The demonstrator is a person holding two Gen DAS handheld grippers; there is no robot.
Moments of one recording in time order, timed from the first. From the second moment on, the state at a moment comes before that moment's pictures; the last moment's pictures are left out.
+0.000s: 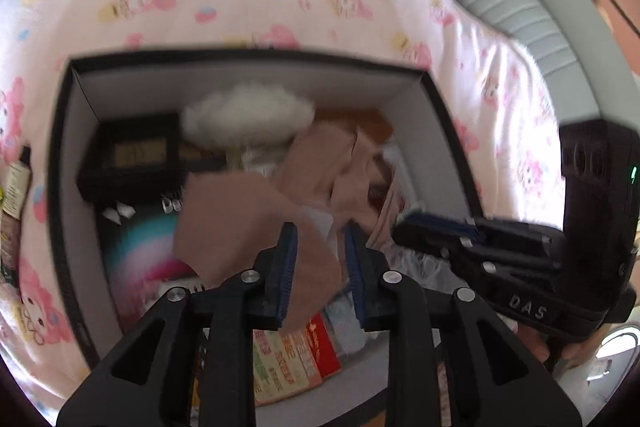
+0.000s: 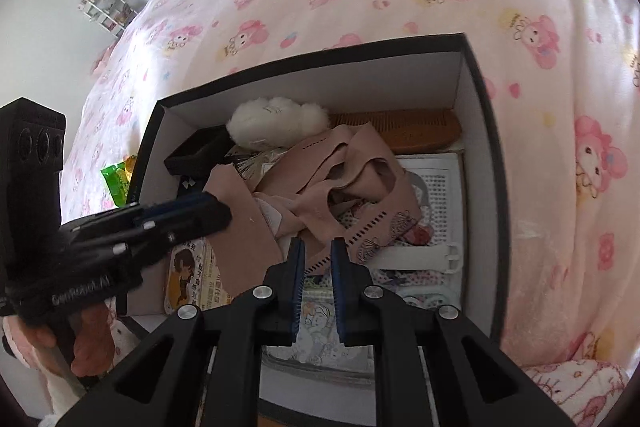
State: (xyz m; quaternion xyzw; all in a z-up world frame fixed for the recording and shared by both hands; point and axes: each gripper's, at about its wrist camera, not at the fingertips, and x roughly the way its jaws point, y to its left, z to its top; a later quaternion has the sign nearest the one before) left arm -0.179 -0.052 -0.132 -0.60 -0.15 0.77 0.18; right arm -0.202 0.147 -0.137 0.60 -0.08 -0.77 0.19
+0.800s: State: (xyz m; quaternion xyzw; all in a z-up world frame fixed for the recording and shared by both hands) left arm -0.204 -0.059 -0.149 -0.61 -0.15 0.77 0.10; right arm -0.202 0.146 -0.166 0.61 -0.03 -0.78 0.10
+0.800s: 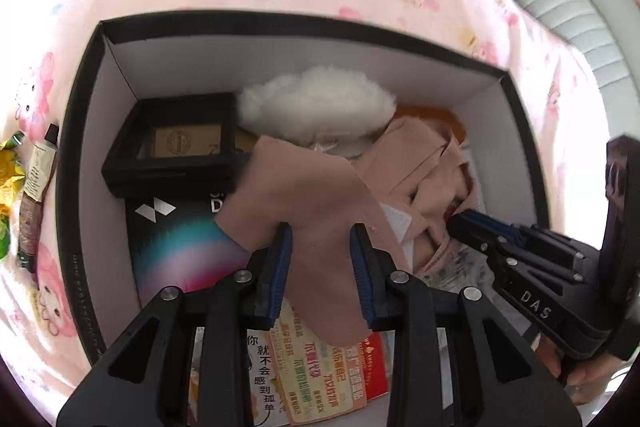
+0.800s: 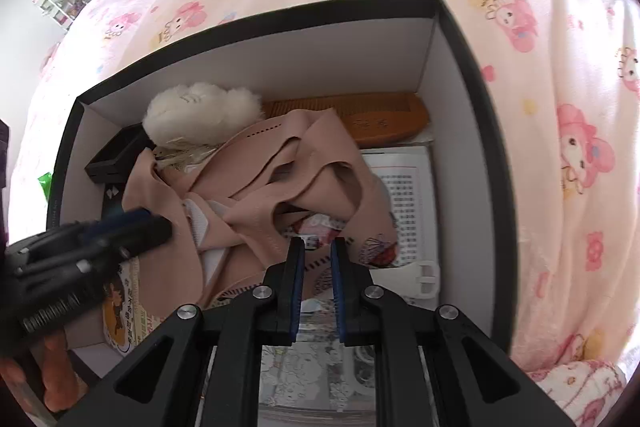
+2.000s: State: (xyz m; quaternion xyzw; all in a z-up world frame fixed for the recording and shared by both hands) left arm -0.053 -0.119 -0.024 -0.45 -0.12 0.88 0.07; right arm -0.094 0.067 -0.036 0.46 0.05 -0.87 0.19
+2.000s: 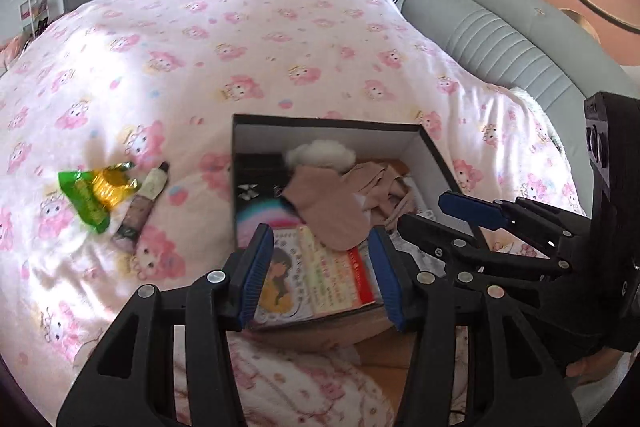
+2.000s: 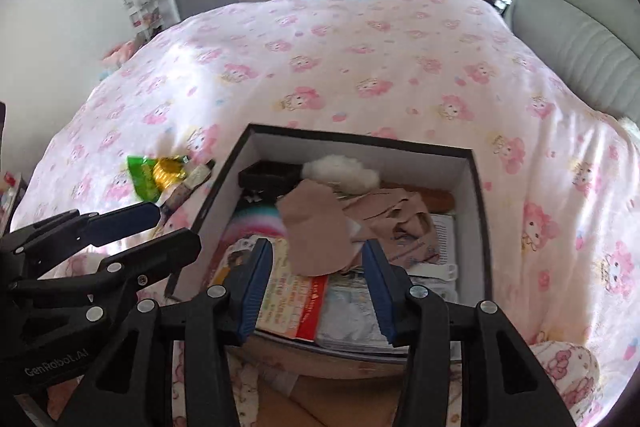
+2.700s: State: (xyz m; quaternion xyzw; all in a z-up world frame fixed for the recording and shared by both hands) left arm -0.084 -0.353 -0.174 -0.54 -0.33 0.77 -0.01; right arm -0.205 -0.148 -0.112 0.57 0.09 -0.76 0.31
